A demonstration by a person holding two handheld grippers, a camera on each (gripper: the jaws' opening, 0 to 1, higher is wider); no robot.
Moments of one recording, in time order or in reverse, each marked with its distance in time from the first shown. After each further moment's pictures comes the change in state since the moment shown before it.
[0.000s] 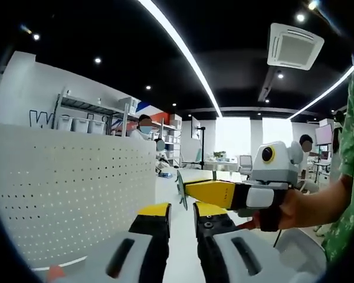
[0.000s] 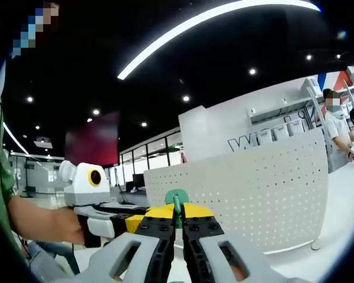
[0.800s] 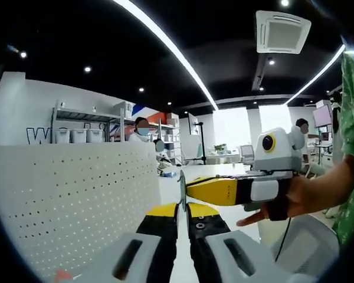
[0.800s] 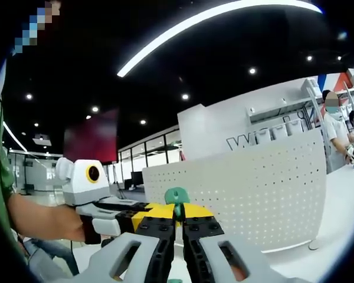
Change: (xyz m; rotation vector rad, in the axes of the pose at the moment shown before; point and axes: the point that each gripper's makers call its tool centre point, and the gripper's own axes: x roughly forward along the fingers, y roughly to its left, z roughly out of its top) left arm 0.002 0.001 -0.001 0.123 0.018 0.003; right arm -0.002 -0.001 -0.003 -0.015 0.017 -0.013
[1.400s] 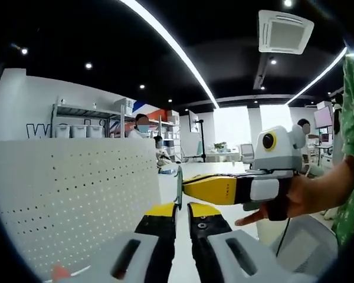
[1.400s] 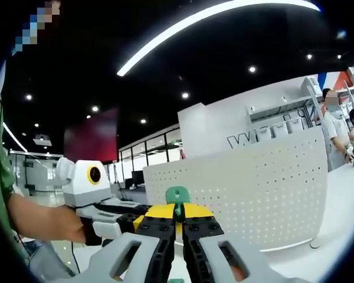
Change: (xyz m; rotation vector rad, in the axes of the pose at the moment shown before) left arm 0.001 -0.002 -0.007 -0.018 0.018 -0.001; right arm 0.003 0.002 -0.003 0.009 0.007 0.005
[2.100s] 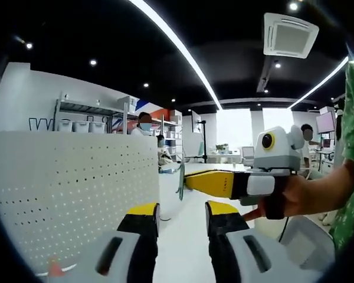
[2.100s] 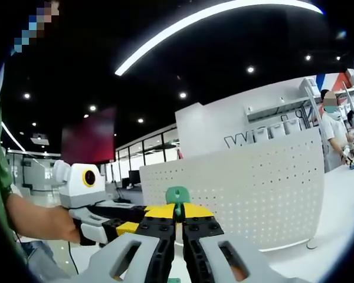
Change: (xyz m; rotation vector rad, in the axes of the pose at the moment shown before) left arm -0.006 0.002 -0.004 -0.049 -0.001 0.012; right arm -0.004 -0.009 0.001 -0.005 0.005 -0.025
